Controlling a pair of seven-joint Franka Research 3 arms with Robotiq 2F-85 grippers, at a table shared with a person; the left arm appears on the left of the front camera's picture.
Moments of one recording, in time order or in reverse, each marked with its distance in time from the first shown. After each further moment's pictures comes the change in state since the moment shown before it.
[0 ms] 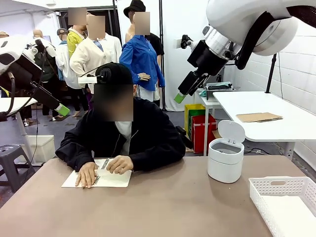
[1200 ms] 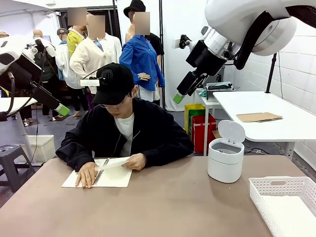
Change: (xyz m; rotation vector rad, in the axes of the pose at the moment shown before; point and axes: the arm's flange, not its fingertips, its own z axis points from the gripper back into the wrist) left arm 0.000 0.000 0.000 0.000 0.000 0.000; right arm 0.001 0.002 -0.001 0.001 0.000 0.003
